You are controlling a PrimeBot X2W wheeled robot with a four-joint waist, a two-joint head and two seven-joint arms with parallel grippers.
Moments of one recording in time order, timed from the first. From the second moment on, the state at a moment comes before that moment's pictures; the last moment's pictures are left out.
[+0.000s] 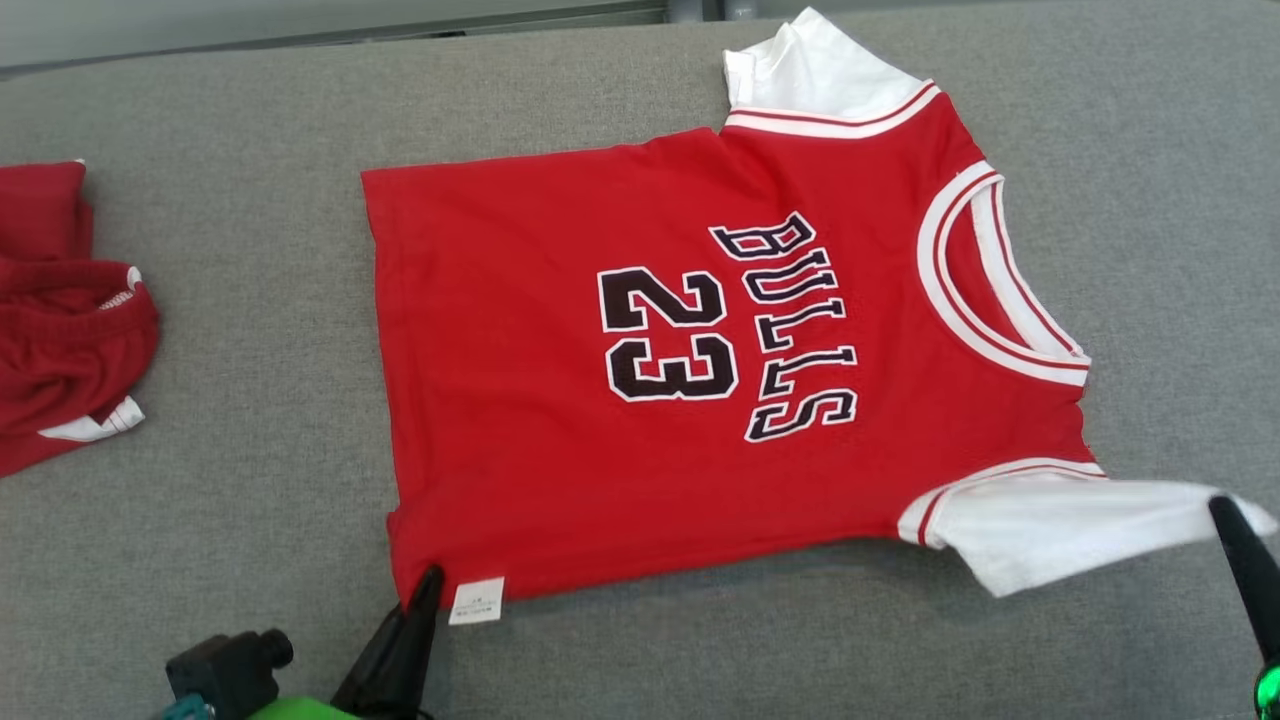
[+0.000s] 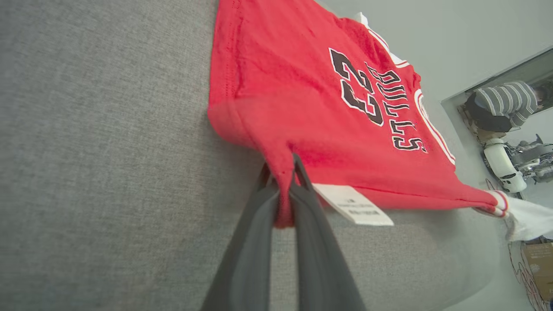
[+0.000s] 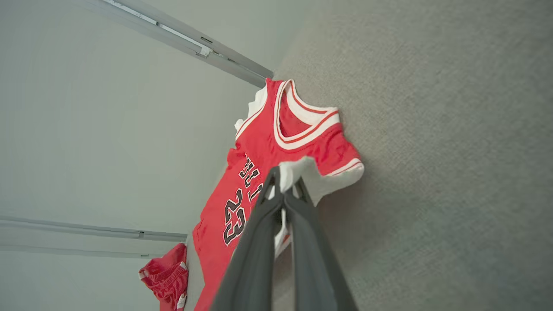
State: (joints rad) left arm 0.12 0.45 -0.52 -0.15 -1.02 0.11 -0.18; right arm 0.40 -0.08 -0.31 -0.41 1.25 0.13 0.25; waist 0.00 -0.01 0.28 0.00
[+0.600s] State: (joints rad) left arm -0.28 0.52 -0.55 -0.20 -0.98 0.26 0.19; right arm -0.20 -0.21 -0.23 -0.24 0.99 0.13 0.44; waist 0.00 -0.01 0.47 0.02
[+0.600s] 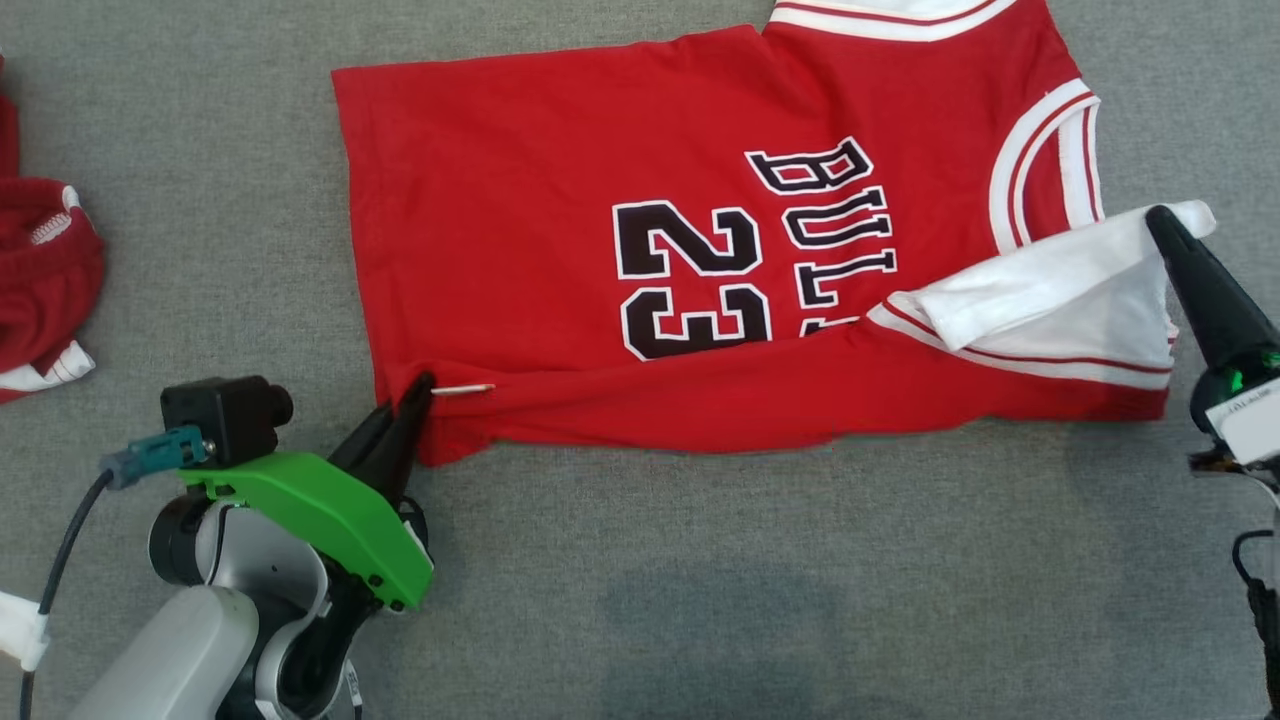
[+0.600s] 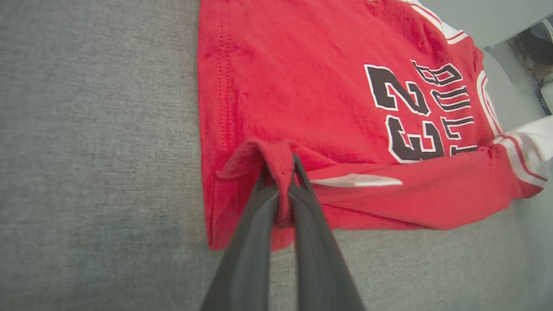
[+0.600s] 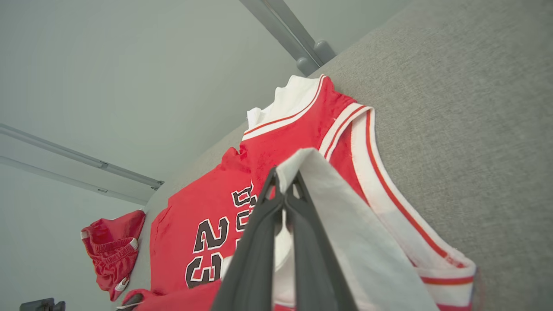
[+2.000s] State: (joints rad) left arm -0.29 0.56 -0.56 -0.16 -0.98 0.30 0.25; right arm -0.03 -0.32 -0.25 -0.34 0.50 0.13 0.61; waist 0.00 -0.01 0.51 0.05
